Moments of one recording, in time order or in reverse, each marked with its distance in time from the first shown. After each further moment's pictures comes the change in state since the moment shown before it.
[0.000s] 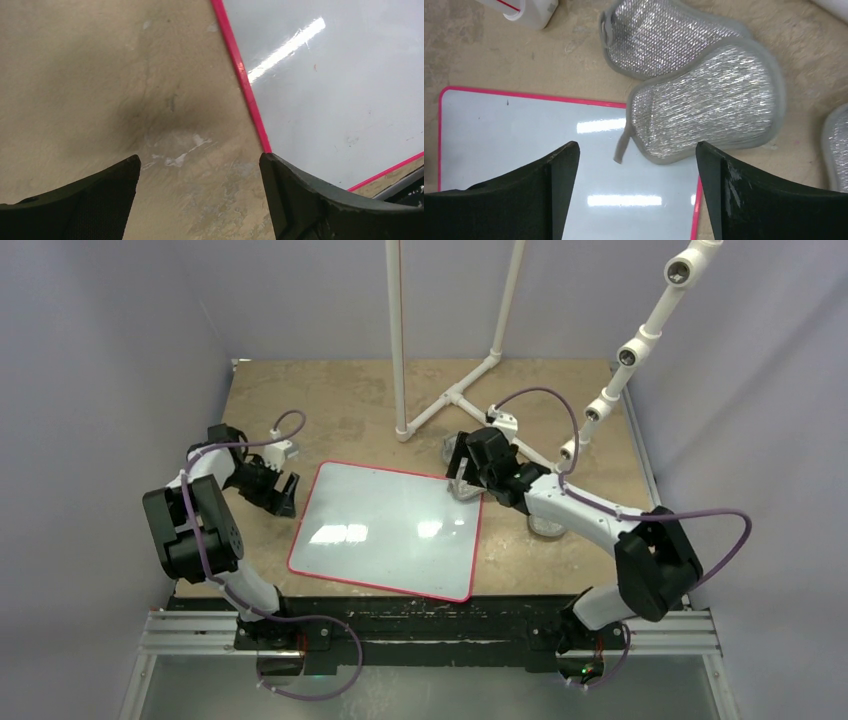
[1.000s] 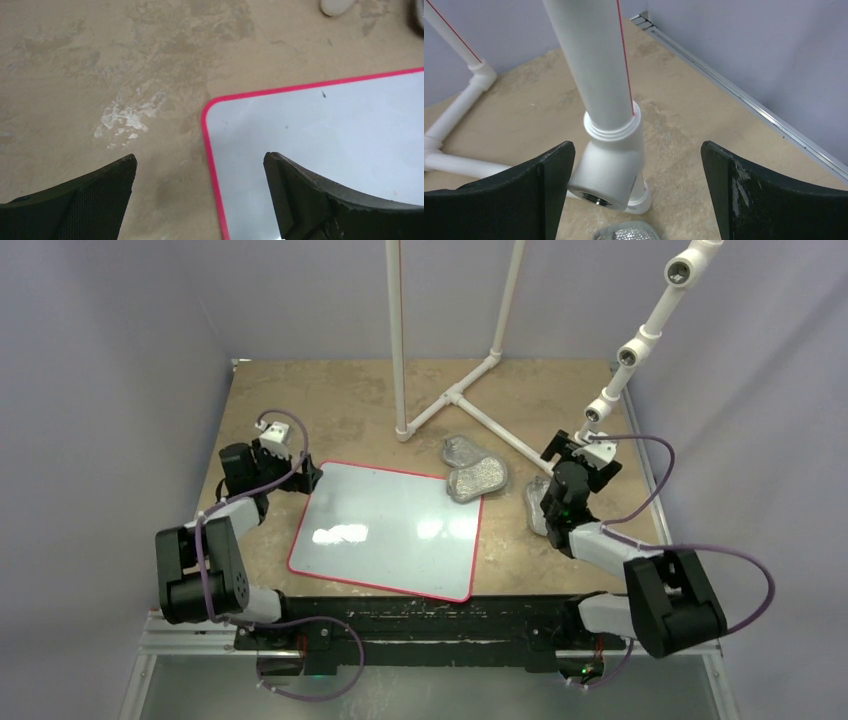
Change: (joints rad) left arm -0.077 -0.287 -0.472 1.074 0.151 -0.604; right arm -0.349 -0.273 -0.552 0.988 0.498 -0.541
